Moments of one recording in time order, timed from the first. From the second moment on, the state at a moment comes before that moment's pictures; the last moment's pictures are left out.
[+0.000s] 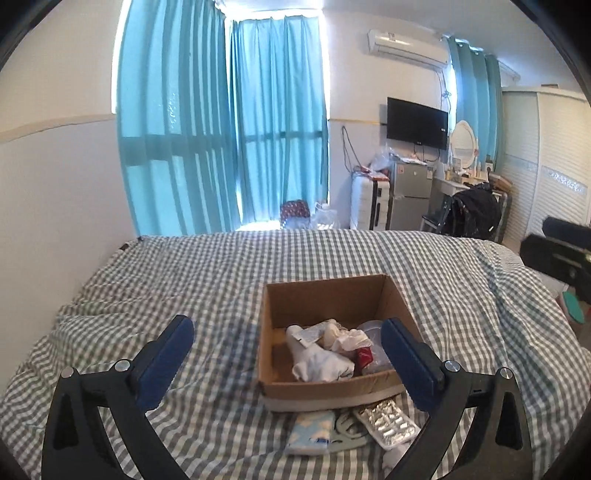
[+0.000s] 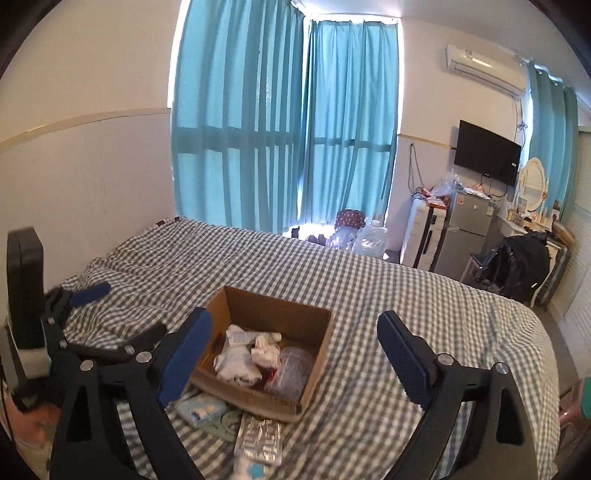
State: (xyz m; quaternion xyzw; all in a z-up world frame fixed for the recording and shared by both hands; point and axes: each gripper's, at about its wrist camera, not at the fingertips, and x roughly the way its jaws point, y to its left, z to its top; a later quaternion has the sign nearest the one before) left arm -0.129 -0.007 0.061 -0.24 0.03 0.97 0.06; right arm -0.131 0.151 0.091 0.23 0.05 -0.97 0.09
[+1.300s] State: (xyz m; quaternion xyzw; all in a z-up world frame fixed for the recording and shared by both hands) left arm -0.098 -0.018 -0.127 -0.38 0.03 0.93 0.00; right arm -0.130 0.127 -0.179 0.49 0.02 -0.86 0.13
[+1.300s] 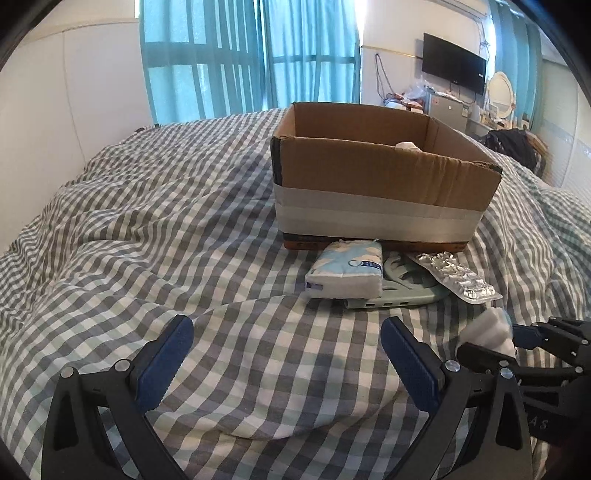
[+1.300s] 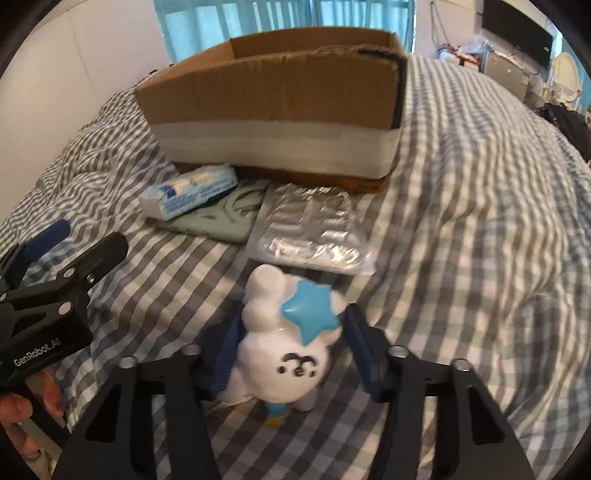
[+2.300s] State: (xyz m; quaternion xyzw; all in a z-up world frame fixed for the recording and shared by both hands) left arm -0.206 0.005 -0.161 -0.46 -0.04 0.88 0.09; right arm -0.149 0.183 -0.122 0.42 0.02 -0.90 0.08
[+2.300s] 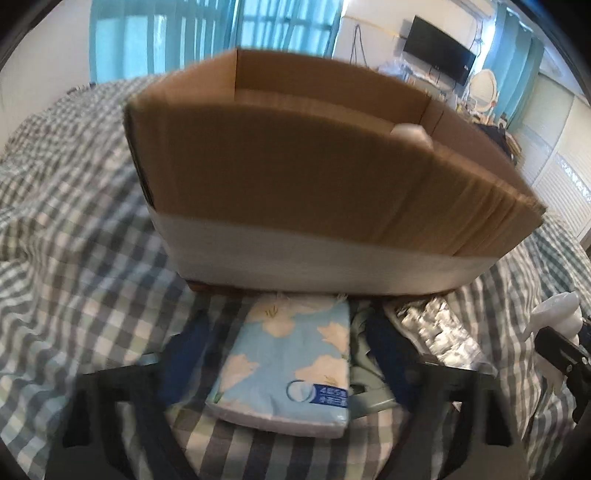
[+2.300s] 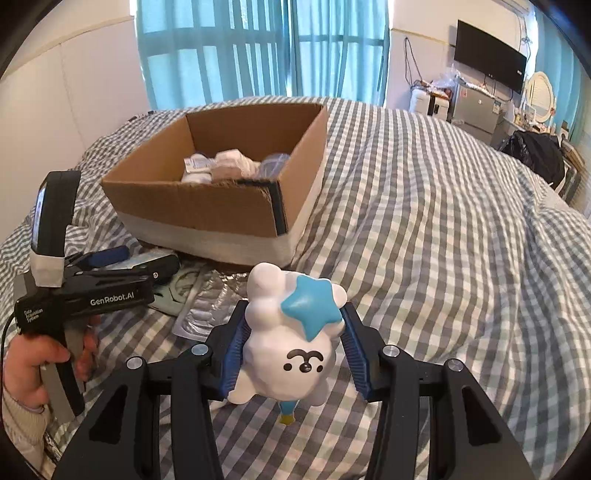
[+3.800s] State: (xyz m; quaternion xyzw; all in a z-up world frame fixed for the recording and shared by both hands) left arm -0.157 0.006 0.047 -0.27 -0.02 0.96 0.09; right arm -0.144 0.153 0.046 0.29 0.02 -0.95 0.15
